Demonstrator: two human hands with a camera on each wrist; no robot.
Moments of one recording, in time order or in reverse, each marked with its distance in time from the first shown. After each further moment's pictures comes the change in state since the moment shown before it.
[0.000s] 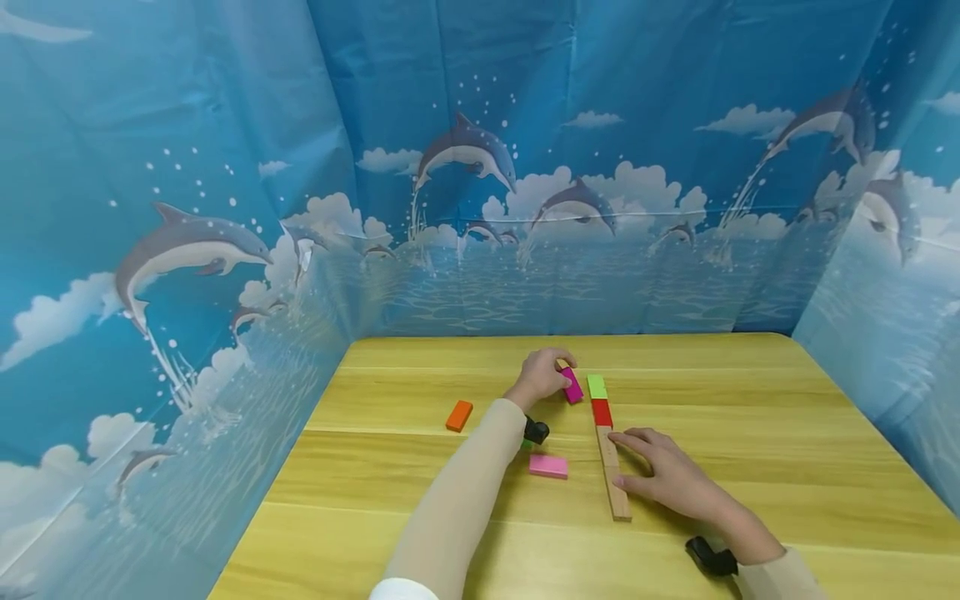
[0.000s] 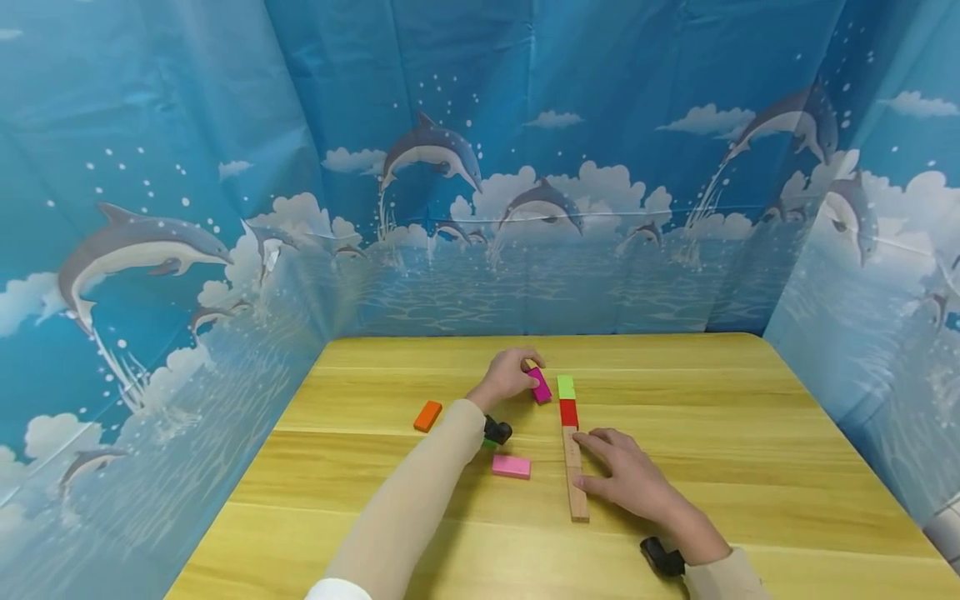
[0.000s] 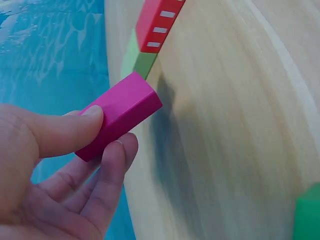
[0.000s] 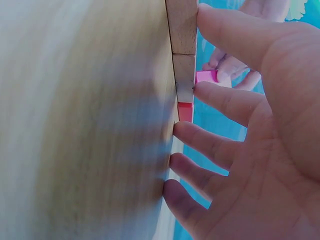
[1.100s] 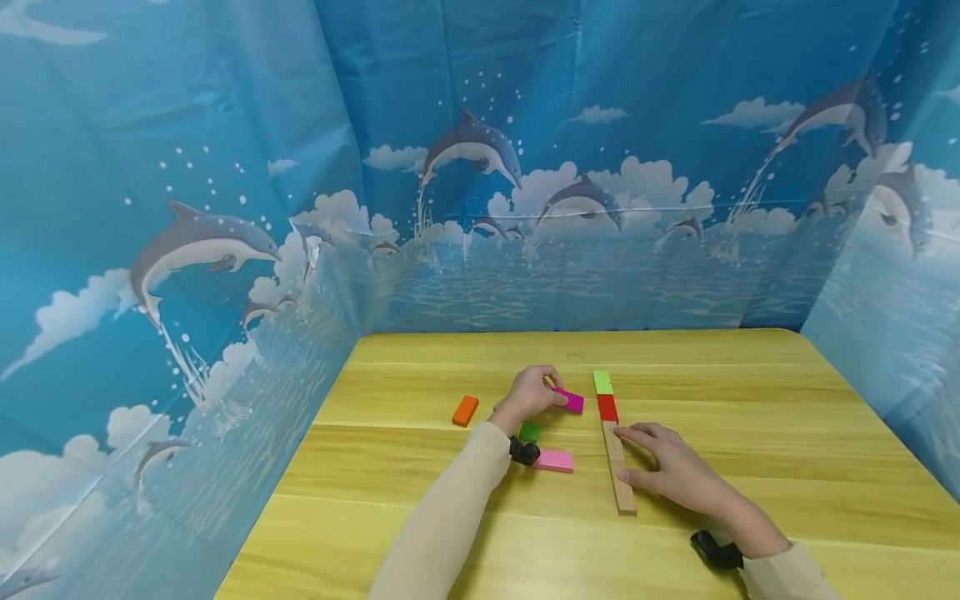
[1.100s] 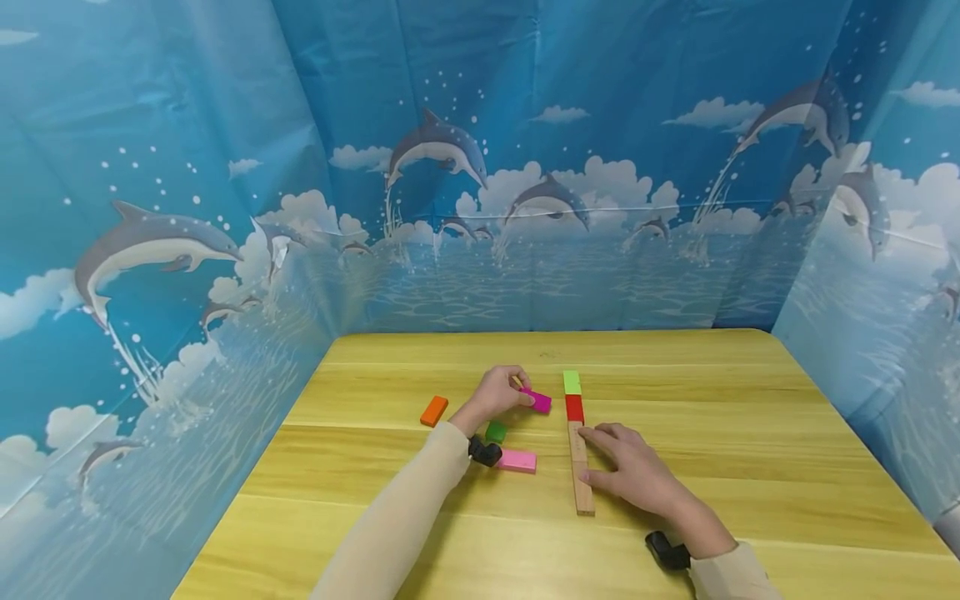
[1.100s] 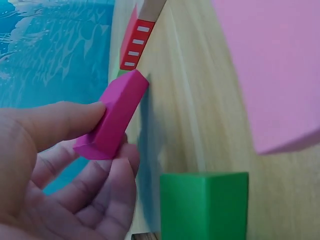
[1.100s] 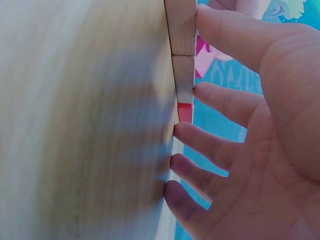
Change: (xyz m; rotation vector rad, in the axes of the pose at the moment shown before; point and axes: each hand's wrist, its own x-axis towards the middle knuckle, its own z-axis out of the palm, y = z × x) left_hand -0.046 -0.023 0.001 -0.275 -0.003 -0.152; right_hand 0.001 0.005 0.001 0.006 -0.001 0.003
